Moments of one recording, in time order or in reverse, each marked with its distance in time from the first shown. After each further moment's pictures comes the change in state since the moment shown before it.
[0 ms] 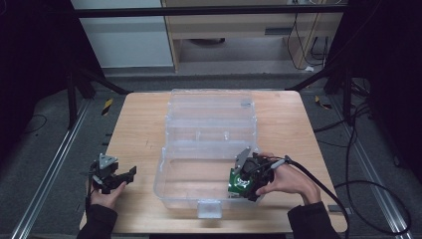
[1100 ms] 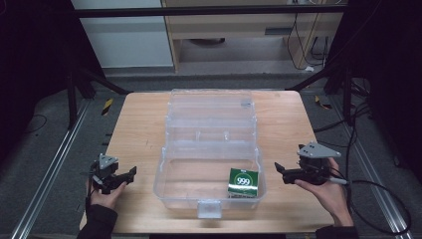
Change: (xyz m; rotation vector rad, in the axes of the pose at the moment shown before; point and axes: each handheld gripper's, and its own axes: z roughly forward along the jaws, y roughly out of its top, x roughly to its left) left arm 0.000 0.000 0.000 0.002 0.000 0.001; right arm -0.006 -0.124 -0.050 -0.516 -0.539 0.606
